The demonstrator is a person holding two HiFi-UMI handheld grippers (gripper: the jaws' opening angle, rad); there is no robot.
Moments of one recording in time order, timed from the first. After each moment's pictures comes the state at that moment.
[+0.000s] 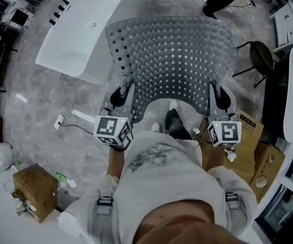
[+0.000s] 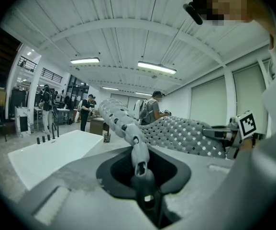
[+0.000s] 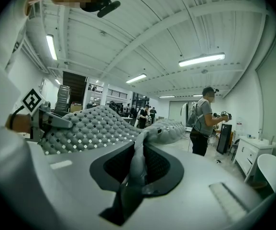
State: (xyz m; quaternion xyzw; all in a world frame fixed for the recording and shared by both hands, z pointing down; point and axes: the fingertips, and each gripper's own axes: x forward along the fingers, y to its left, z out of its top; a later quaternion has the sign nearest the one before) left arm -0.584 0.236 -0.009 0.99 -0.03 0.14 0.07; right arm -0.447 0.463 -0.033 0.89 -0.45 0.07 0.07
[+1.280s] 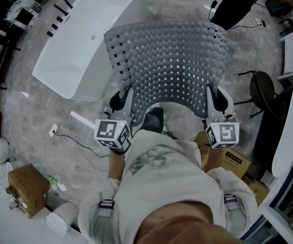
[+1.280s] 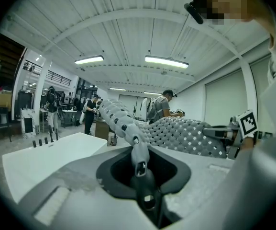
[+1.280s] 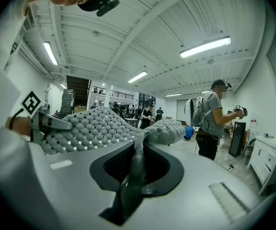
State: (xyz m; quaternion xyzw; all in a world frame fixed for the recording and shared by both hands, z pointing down) left arm -0.347 0.186 0.010 0.98 -0.10 0.14 0.07; right arm -0.182 0.396 -0.011 0.86 -0.50 0.07 0.06
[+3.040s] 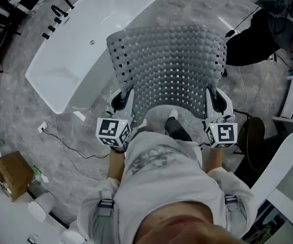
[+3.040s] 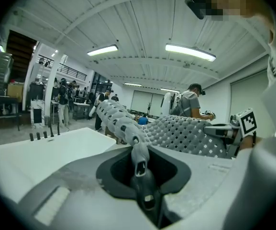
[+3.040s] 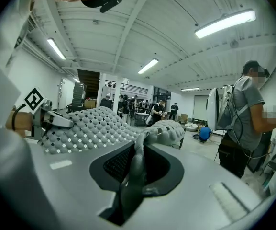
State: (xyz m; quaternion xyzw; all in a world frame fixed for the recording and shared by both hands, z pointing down) left arm -0.065 0.032 0.055 0.96 -0.18 0.16 0.12; right arm 0.140 0.206 0.021 0.80 -0.59 0.09 0.11
